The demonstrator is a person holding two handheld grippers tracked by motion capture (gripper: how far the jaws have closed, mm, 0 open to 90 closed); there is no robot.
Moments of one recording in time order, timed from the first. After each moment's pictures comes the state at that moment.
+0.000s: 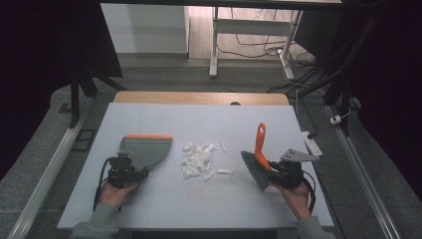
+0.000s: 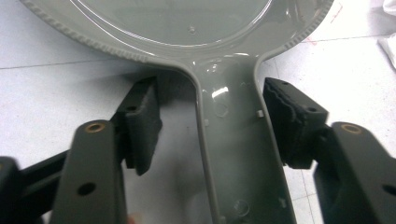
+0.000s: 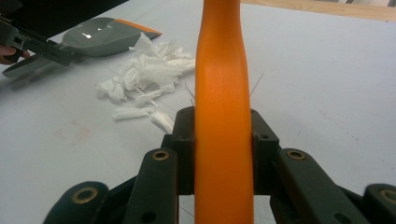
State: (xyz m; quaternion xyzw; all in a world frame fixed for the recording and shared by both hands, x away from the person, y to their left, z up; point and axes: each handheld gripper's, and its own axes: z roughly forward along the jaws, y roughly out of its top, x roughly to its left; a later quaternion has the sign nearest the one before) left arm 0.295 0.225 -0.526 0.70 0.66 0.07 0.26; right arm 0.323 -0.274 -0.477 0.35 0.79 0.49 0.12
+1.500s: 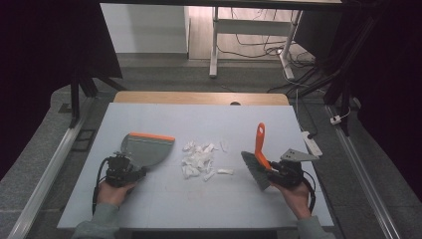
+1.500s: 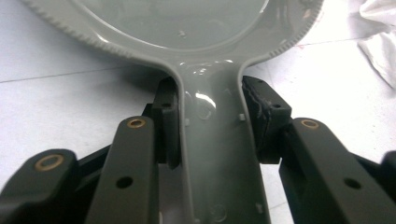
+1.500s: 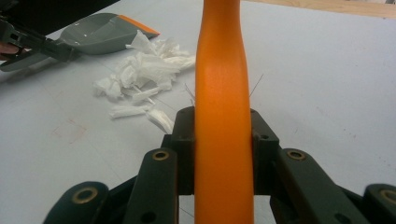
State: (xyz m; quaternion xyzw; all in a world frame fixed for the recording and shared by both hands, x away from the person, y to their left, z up) left arm 0.295 0.236 -0.529 0.71 0.63 0.06 0.30; right arm 0.324 -0.275 -0.477 0.35 0.79 0.49 0.13
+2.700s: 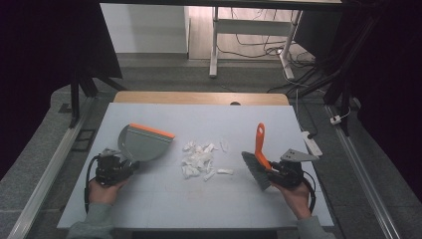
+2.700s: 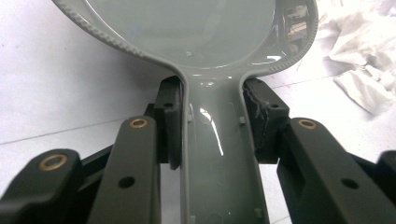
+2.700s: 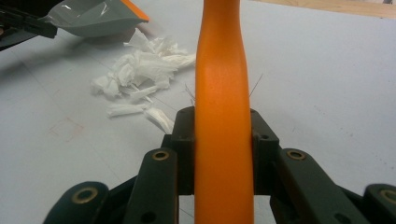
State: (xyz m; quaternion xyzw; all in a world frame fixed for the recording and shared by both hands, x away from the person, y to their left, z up) left arm 0.283 0.255 -0.512 0.70 0.59 0.13 0.37; right arm 0.324 -0.275 -0.478 0.35 0.79 0.48 0.13
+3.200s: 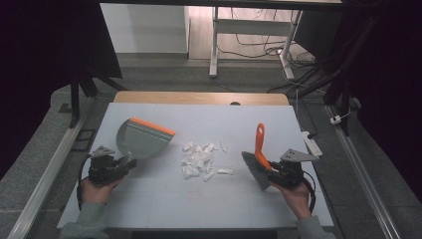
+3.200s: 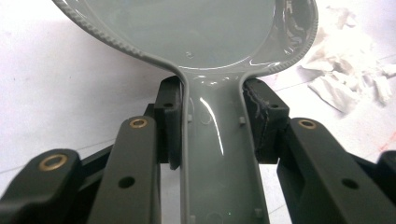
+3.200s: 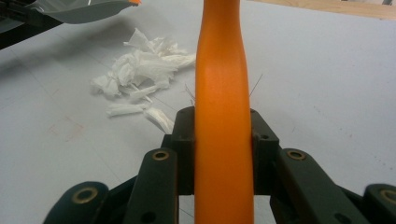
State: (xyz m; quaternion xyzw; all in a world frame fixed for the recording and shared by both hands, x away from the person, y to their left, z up) left arm 0.276 0.266 -0.499 0.72 0.55 0.14 0.40; right arm 0.324 -0.275 -0.478 0.35 0.79 0.48 0.13
